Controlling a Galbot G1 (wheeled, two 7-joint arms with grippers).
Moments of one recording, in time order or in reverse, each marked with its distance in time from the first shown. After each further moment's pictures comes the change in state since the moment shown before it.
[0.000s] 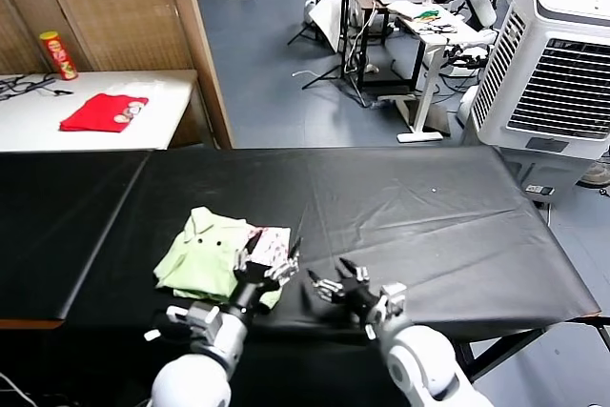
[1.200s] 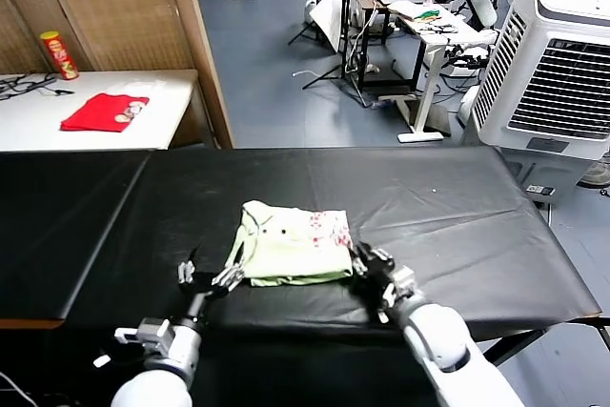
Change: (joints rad) left arm 0.111 0.002 -0.178 0.012 -0.026 -0.078 -0.042; right arm 0.035 -0.118 0.087 -0.080 -0.368 0.146 -0.078
